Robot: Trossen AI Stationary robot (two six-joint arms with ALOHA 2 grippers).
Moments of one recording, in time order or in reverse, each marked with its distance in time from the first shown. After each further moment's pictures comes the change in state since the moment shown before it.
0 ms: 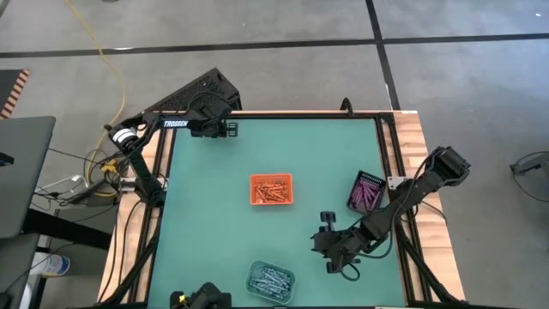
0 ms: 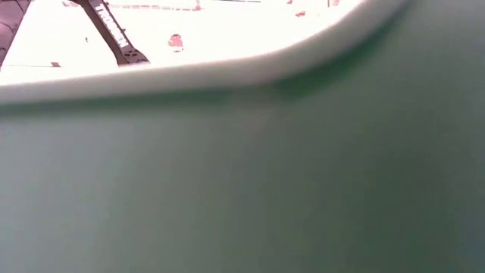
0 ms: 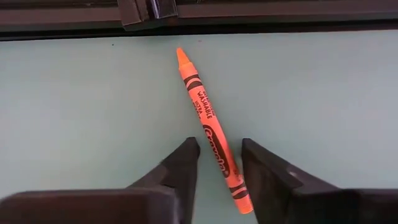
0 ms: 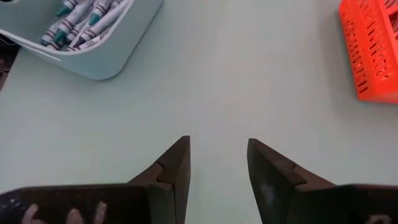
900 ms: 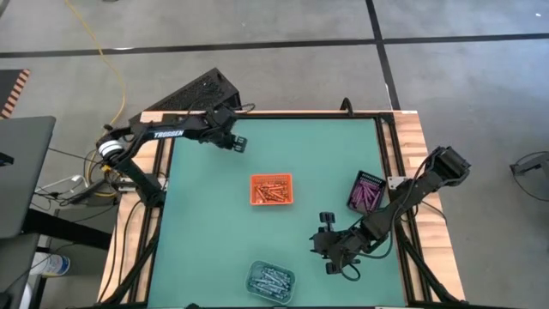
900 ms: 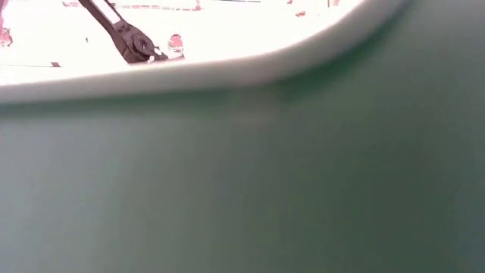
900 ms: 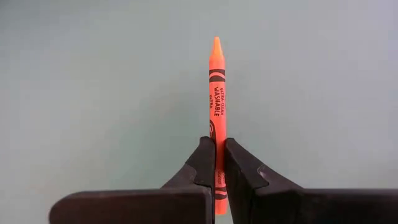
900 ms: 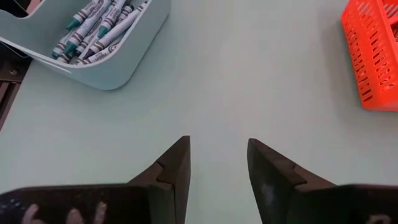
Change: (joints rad) left arm -0.152 -0.145 -0.005 -0.062 0.169 0.127; right arm 0.001 0.000 0.000 0.035 -0.001 -0.004
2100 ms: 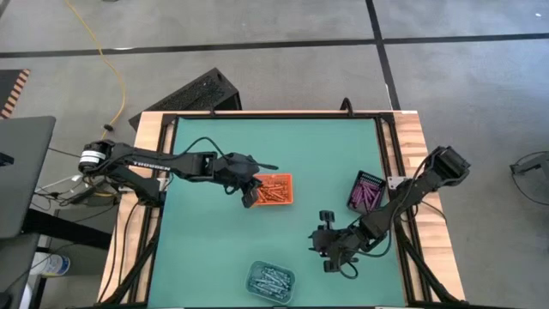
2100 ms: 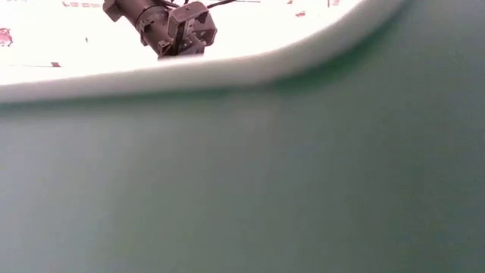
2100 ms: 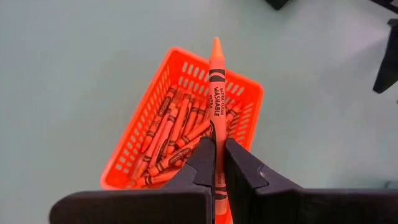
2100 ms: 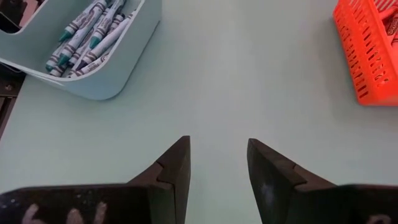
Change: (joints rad) left arm -0.660 -0.211 0.003 0.184 -0.012 0.122; right arm -0.015 0.000 0.000 0.007 0.000 0.039
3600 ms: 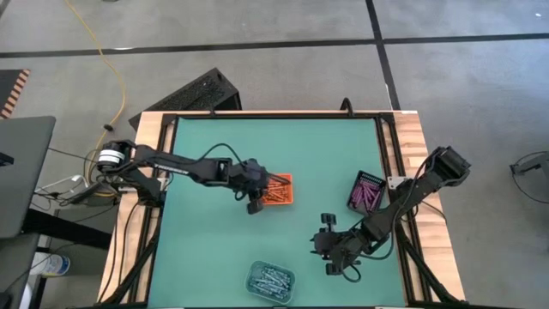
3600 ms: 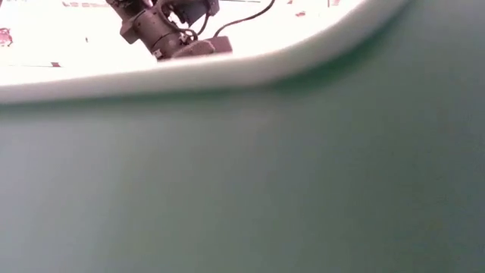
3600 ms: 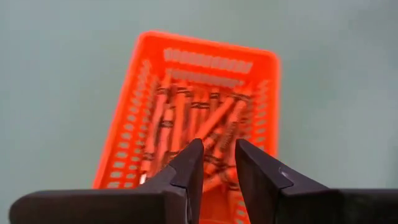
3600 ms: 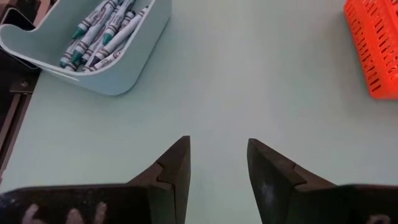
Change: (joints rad) left arm -0.011 0.181 0.003 0.118 0.000 0.232; right arm 0.024 0.000 0.001 -0.005 -0.001 0.036
